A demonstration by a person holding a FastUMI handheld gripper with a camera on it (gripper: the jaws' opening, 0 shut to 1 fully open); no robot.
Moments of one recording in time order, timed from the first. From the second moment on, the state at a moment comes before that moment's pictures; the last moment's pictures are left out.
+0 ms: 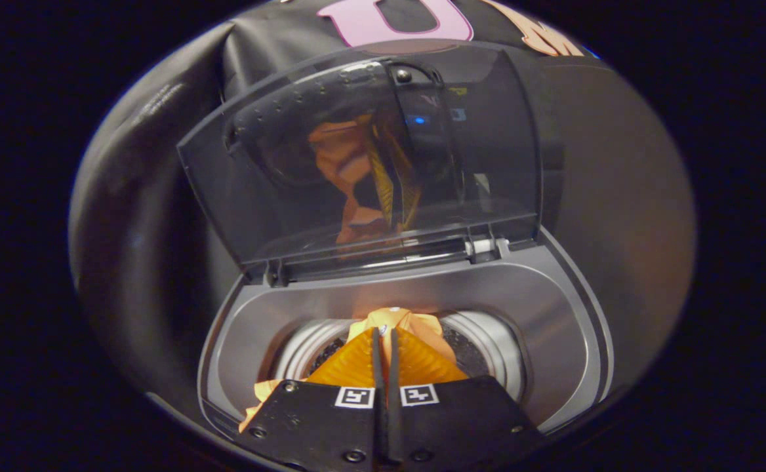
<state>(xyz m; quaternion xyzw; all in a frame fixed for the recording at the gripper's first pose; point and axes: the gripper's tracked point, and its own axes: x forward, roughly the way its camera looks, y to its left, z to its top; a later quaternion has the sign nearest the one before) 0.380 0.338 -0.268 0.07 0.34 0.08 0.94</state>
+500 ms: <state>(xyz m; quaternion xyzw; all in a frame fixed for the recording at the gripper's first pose) 0.372 0.339 -0.254 0.07 0.35 0.06 0.93</state>
